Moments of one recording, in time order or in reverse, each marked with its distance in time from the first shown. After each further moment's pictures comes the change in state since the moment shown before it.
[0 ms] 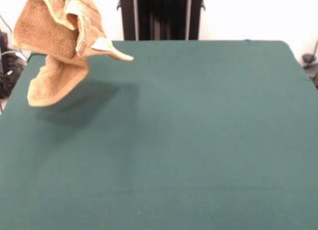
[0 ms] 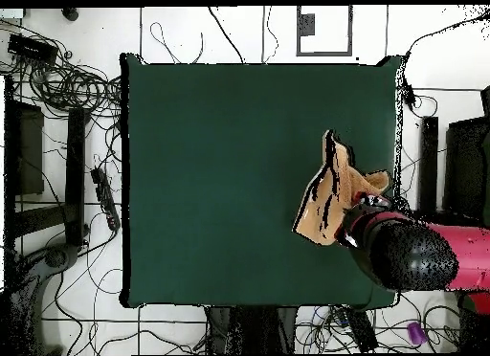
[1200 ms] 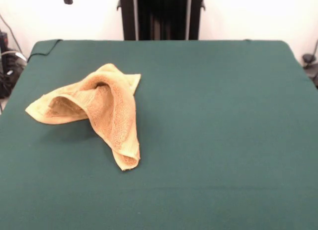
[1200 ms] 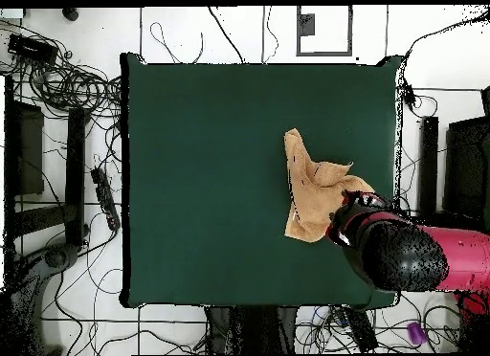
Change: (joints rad) arm 0.048 0.001 -0.062 0.013 0.024 -0.053 0.000
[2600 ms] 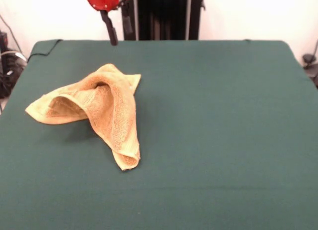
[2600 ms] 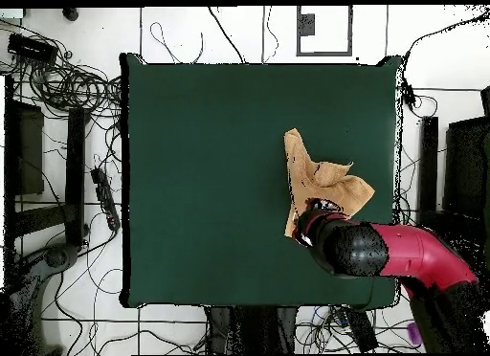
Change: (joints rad) arm 0.154 0.209 -0.185 0.017 -0.005 -0.149 0.001
